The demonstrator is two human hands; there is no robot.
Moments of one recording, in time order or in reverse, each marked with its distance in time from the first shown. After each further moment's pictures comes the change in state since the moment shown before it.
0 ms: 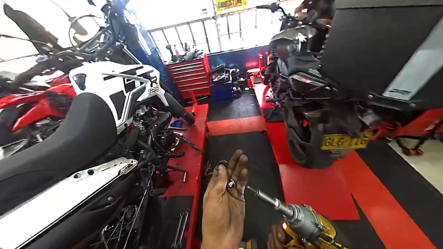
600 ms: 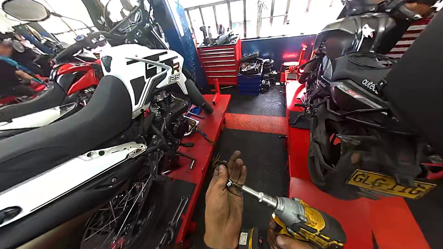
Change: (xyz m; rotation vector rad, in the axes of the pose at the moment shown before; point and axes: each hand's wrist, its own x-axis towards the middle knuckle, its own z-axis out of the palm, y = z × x) left_hand 0.088 -0.060 0.021 -0.052 0.262 0.200; right_hand 0.081 -0.102 -0.080 -0.171 0.013 0.315
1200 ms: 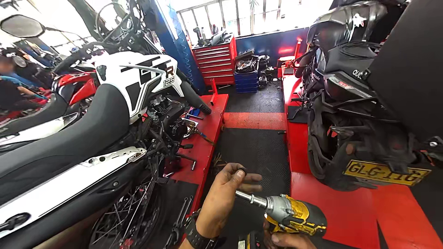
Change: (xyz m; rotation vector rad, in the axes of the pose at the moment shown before) left_hand 0.000 0.010 0.007 1.003 -0.376 -0.260; right_hand -0.015 0.010 -0.017 0.128 -0.070 0.093
